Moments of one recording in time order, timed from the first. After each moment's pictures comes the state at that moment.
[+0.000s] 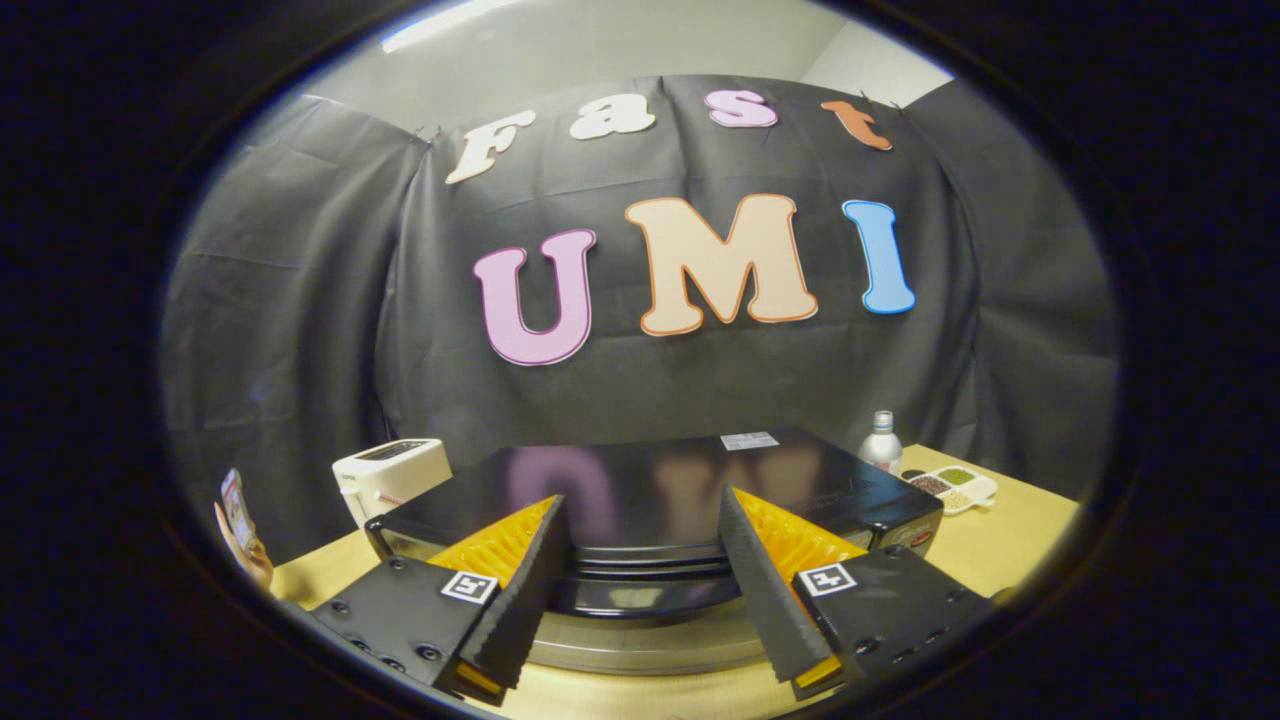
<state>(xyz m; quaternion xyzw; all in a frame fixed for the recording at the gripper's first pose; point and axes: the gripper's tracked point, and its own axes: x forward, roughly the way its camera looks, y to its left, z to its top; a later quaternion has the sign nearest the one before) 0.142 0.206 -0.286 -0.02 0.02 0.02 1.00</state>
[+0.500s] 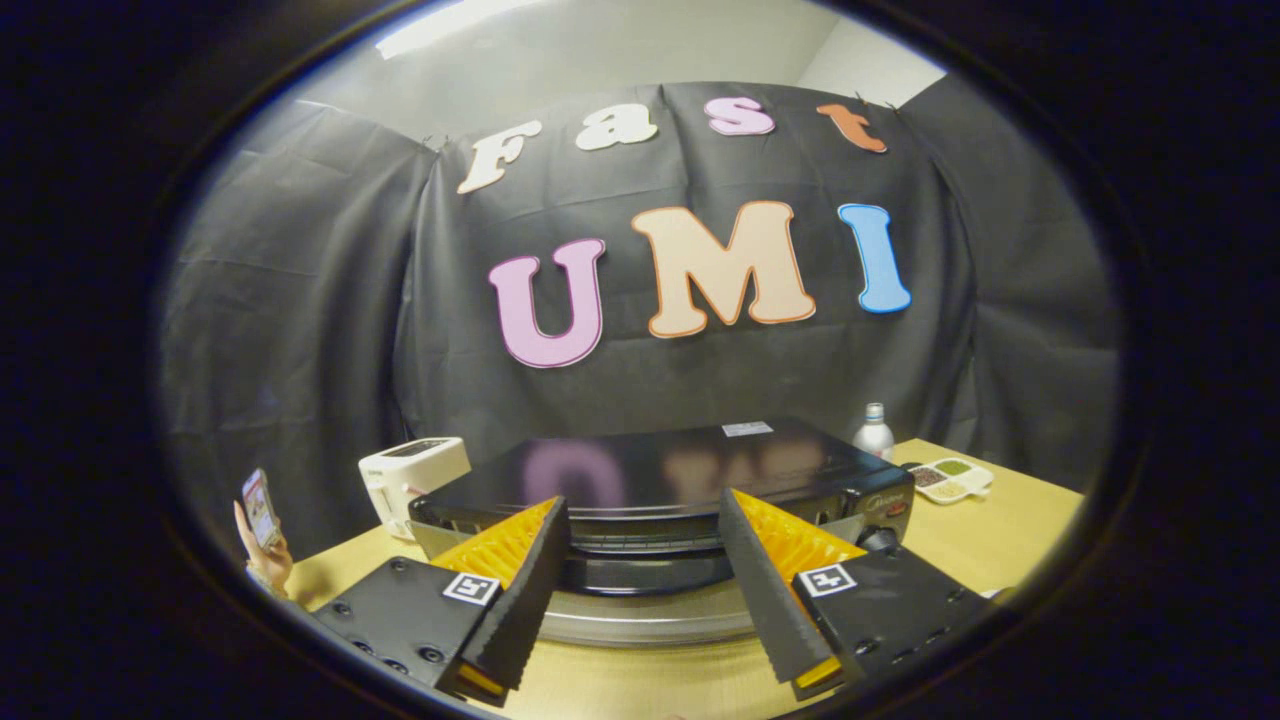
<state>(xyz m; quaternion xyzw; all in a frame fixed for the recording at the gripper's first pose) 0.098 0.208 -0.289 -0.01 0.03 0.03 1.00</state>
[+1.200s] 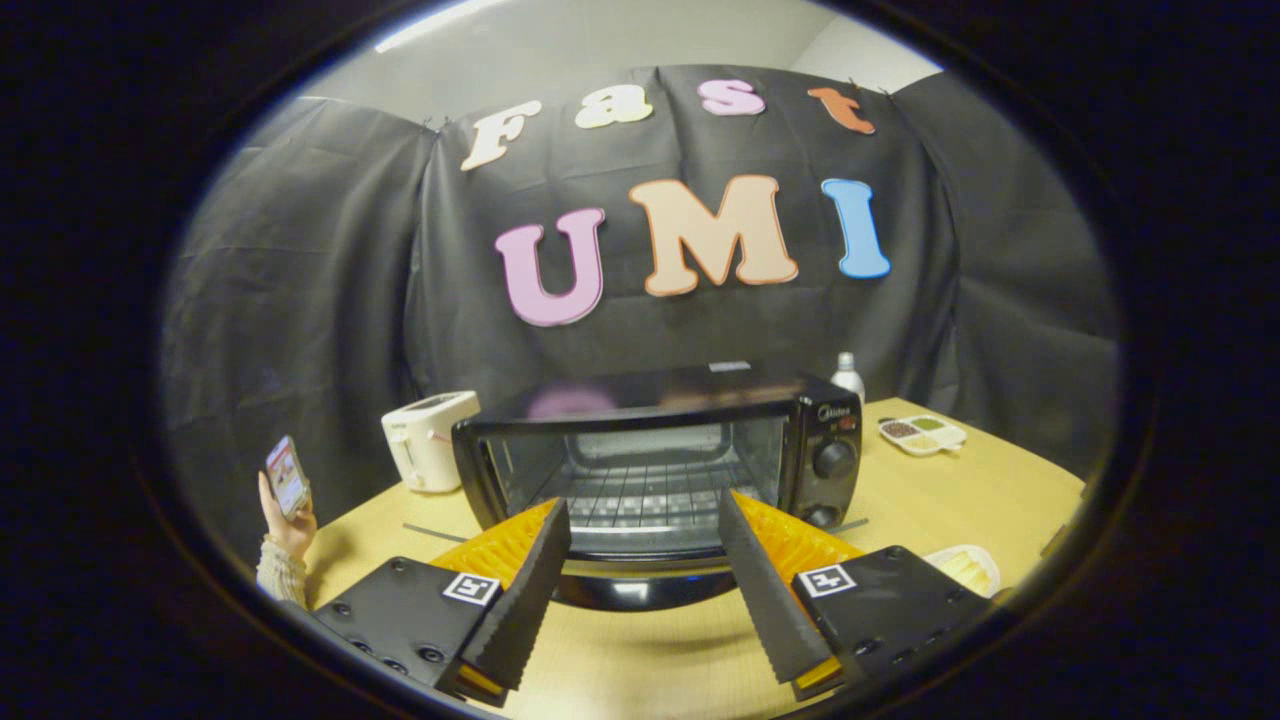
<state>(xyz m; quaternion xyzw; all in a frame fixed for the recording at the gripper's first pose) 0.015 0.201 -0.342 -0.01 0.11 0.02 0.99</state>
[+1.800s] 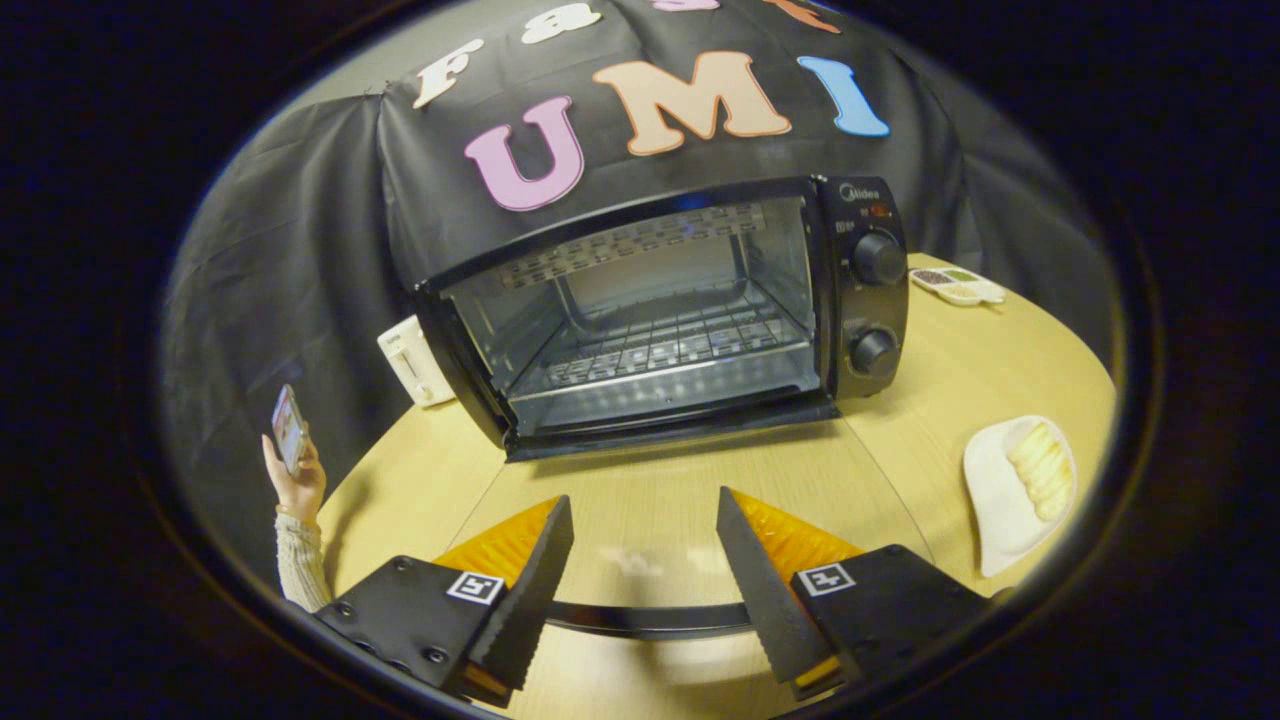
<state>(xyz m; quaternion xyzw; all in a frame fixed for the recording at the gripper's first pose) 0.010 0.196 -0.449 0.06 0.27 0.03 0.96</state>
